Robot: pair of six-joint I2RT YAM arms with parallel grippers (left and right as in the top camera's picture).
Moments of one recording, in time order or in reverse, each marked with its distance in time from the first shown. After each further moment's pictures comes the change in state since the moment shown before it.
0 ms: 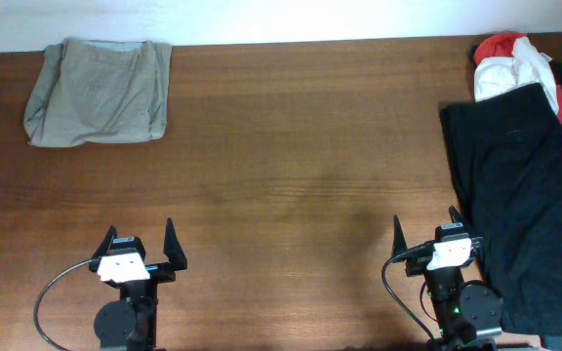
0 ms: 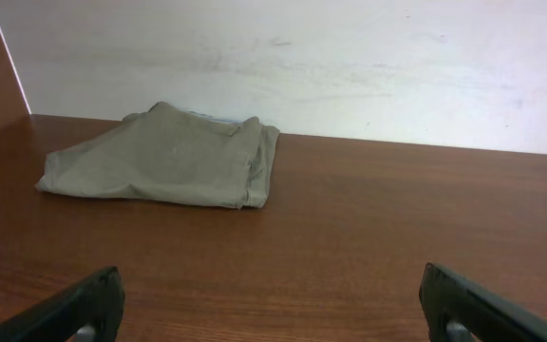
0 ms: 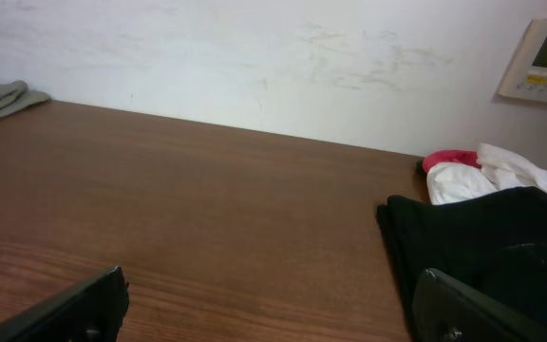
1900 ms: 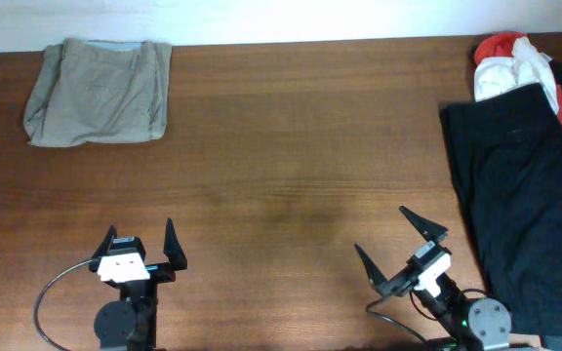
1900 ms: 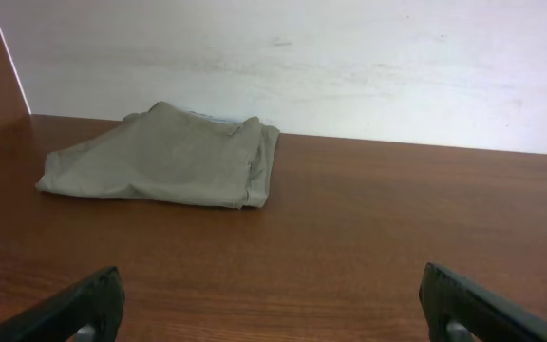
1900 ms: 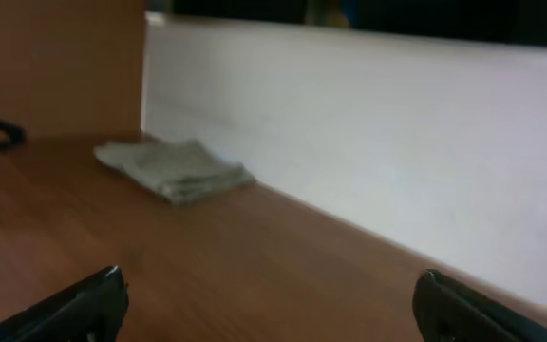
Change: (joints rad) left arm 0.000 0.000 0.000 0.000 0.000 0.000; right arm 0.000 -0.001 -0.003 0.252 -0.566 0.017
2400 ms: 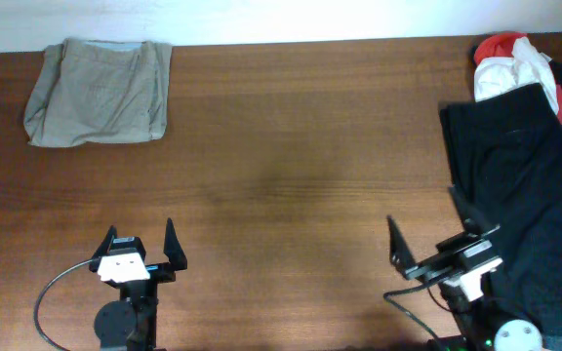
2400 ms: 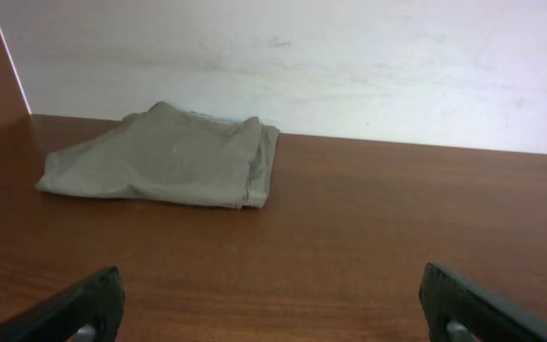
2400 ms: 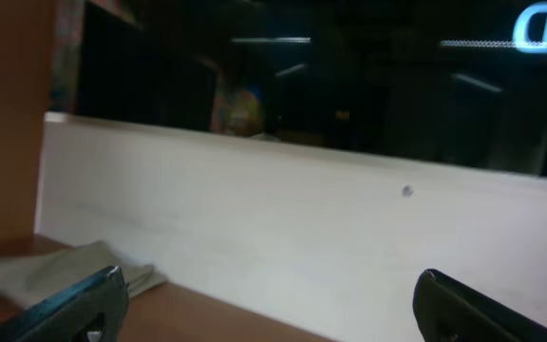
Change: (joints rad) left arm 0.000 0.000 0.000 0.000 0.000 0.000; right arm 0.000 0.140 0.194 0.167 0.267 0.062
